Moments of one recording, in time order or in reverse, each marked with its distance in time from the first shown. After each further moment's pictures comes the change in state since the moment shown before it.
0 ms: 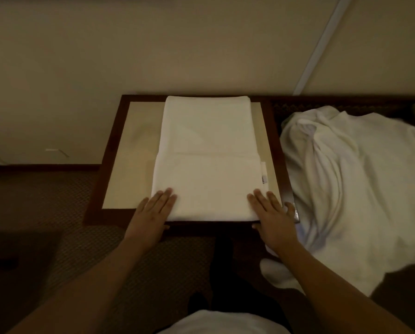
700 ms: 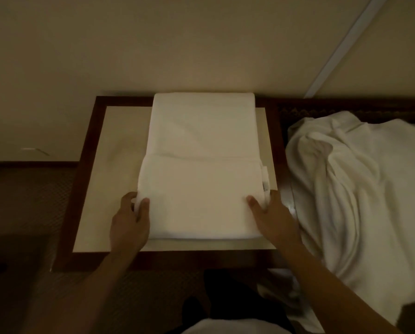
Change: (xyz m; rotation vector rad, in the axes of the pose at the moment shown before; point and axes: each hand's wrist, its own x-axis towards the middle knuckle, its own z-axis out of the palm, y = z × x) left_hand 0.111 -0.003 -0.047 -0.728 0.206 -0.814; right_hand 0.131 0.018 -0.037 0.656 -0.083 0.560
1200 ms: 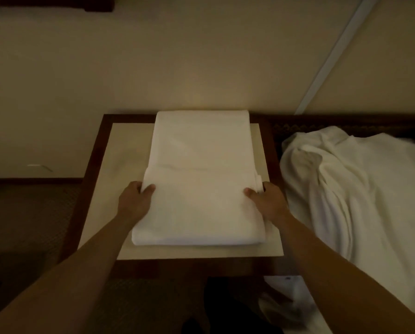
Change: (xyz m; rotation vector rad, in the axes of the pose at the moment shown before) left_hand 0.065 0.032 -0.006 -0.057 -0.115 -0.076; right_hand 0.047 -0.020 -0.017 0.254 -0.047 -0.016
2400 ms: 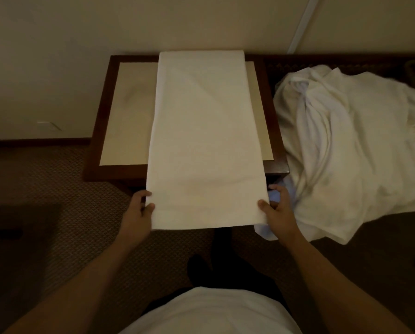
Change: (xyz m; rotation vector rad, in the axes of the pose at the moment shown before) left_hand -0.238 -0.187 -0.003 -0.176 -0.183 0.065; right_hand -0.255 0.165 0.033 0.455 0.023 -0.048
